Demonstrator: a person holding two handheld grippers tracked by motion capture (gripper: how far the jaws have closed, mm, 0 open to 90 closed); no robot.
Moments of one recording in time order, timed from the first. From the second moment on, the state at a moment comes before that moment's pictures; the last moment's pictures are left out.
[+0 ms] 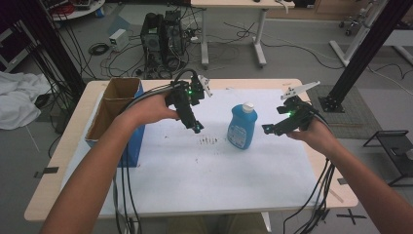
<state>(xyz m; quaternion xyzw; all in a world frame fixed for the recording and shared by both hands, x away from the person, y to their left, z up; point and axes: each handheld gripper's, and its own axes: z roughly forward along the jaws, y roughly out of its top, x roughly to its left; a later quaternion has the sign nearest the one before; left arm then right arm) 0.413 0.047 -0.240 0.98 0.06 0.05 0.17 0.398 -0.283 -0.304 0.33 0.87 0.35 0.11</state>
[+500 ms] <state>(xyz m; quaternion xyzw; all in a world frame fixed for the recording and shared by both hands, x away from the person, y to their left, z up) 0.414 0.049 -0.240 0.98 0.06 0.06 0.17 0.382 -0.269 -0.329 0.35 0.84 0.40 0.11</state>
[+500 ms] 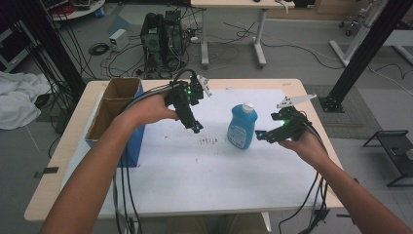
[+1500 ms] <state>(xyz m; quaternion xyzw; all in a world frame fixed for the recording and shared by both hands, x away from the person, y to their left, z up) 0.414 0.051 -0.242 0.98 0.07 0.05 0.18 0.394 -0.238 -0.373 0.37 0.80 0.45 0.14</state>
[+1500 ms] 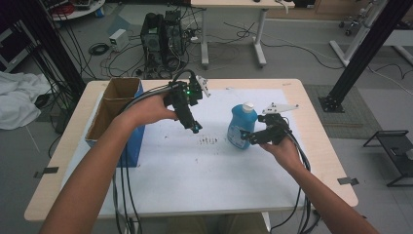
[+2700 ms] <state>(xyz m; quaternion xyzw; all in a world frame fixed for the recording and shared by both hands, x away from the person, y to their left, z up) 0.415 0.054 -0.244 0.98 0.07 0.05 0.18 0.405 -0.219 -0.396 0.36 0.78 0.49 0.18</state>
